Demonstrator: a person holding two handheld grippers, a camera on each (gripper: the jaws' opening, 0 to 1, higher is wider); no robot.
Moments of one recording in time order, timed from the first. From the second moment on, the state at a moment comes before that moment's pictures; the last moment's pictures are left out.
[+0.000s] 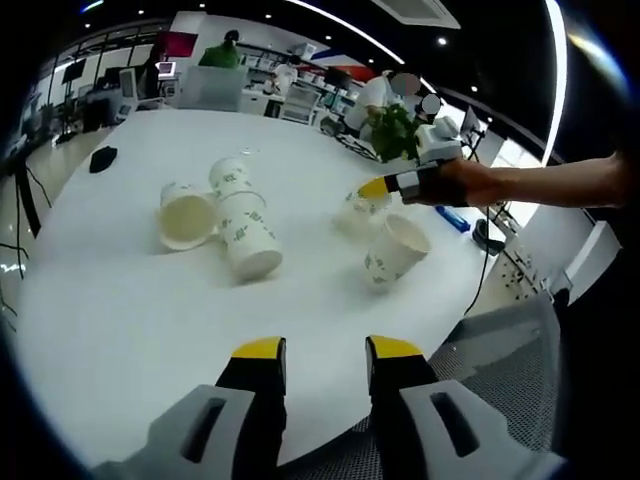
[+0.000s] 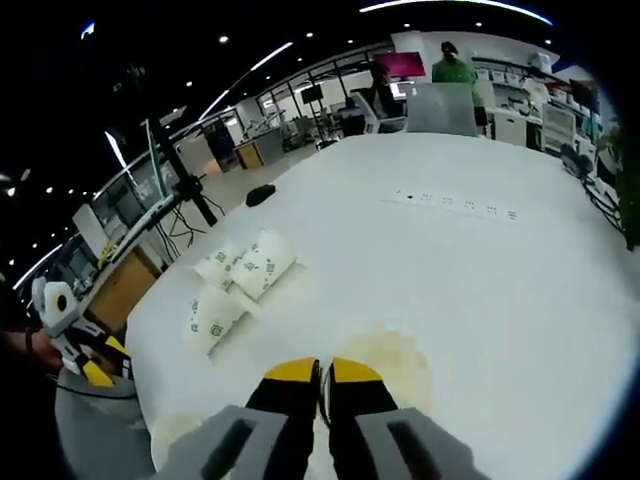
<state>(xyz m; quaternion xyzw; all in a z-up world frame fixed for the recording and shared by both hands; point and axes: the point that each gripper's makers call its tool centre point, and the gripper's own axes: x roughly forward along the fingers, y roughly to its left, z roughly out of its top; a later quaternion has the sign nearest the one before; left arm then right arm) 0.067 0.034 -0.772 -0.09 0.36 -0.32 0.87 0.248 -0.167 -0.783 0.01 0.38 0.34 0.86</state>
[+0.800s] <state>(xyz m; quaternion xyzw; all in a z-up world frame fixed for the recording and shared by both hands) 0.066 0.029 -0.770 -0.07 0.34 -0.34 0.87 0.219 -0.175 -0.722 -0.03 0.34 0.34 0.88</state>
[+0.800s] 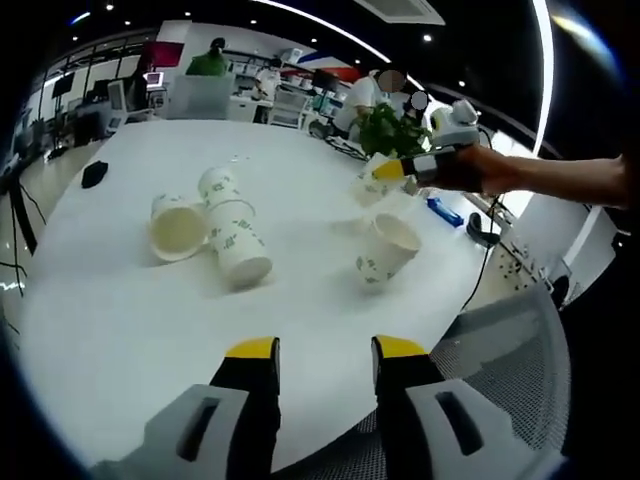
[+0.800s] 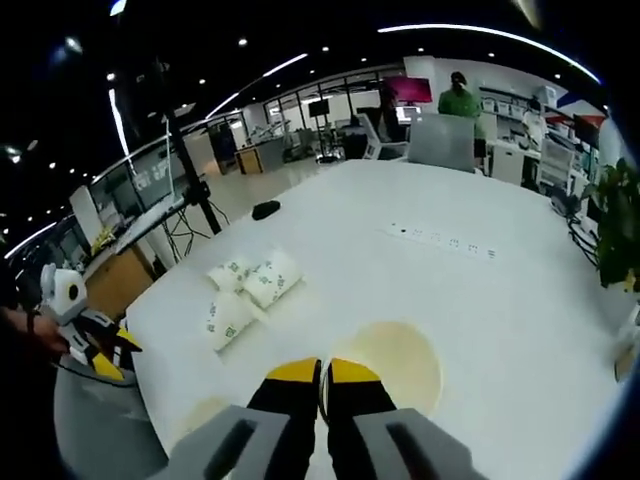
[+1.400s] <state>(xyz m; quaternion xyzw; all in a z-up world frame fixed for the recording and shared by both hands) 0.063 0.027 -0.770 -0.05 0.33 -0.35 0.88 0.184 -0.162 -0.677 -0.08 0.30 0.38 0.87</state>
